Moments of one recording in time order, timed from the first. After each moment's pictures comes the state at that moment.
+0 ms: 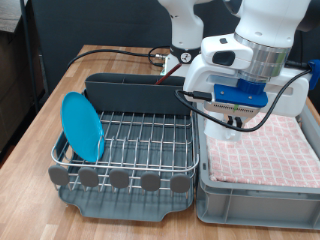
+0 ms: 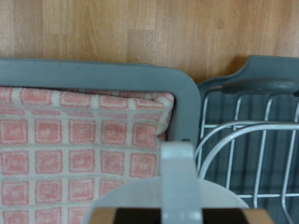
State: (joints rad) arm 0.63 0.43 -0.55 -1.75 0.04 2.15 0.83
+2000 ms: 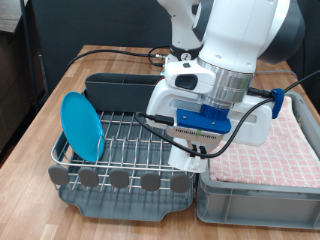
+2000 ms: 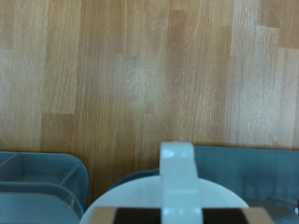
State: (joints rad) arm 0.49 0.54 -0.51 -1.71 0.05 2.40 0.72
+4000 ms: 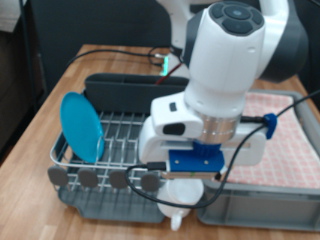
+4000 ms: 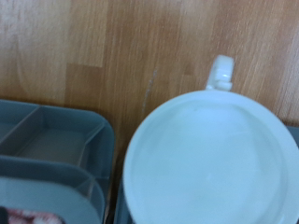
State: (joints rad) arm 0.29 0.72 -0.34 -1.37 0.12 1.99 0.58
